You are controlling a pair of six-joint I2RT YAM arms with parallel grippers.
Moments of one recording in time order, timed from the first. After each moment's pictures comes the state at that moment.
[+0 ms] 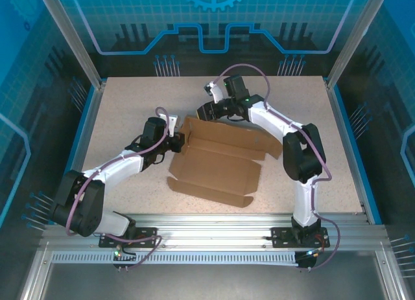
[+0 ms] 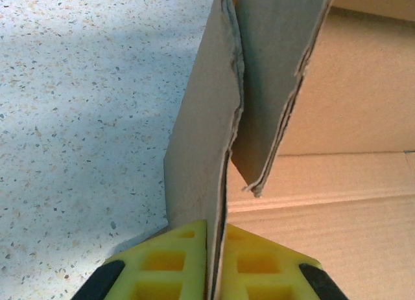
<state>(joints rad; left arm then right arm) -0.33 1.41 0.74 0.02 0.18 -0.25 0.47 2.04 1.66 -0.33 -0.63 0.13</state>
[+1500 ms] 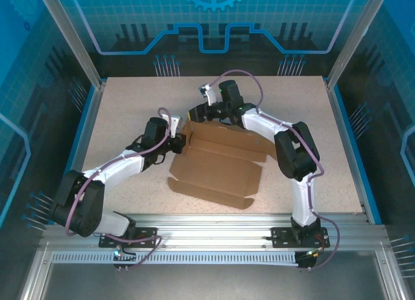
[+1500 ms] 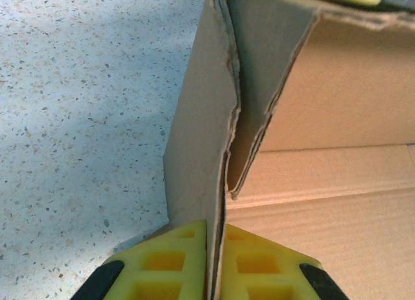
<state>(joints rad) -0.34 1.41 0.75 0.00 0.18 -0.22 0.51 2.10 1.60 -0.04 -0.67 0.25</state>
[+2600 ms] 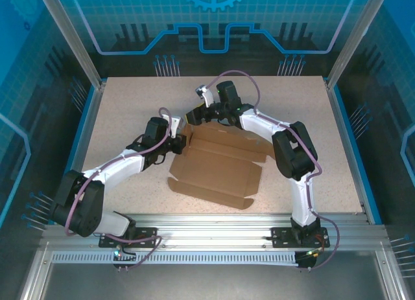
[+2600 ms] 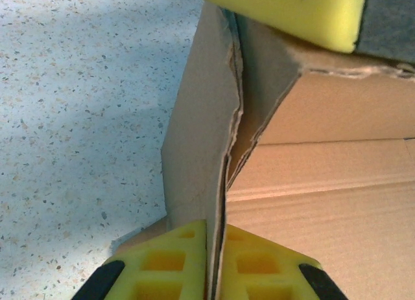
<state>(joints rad) -0.35 1.41 0.76 -0.04 0.18 -0.22 0.52 2.12 1.61 -0.03 -0.67 0.14</state>
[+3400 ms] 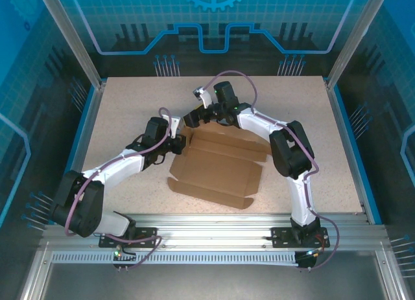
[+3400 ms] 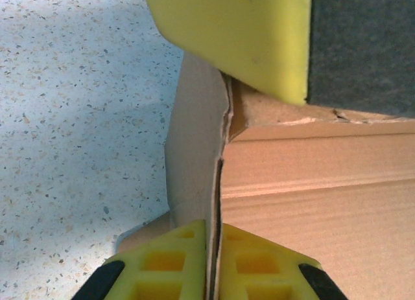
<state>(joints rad) -0.35 1.40 0.76 -0.06 0.18 -0.22 0.53 2.16 1.66 -0.09 -0.64 0.10</state>
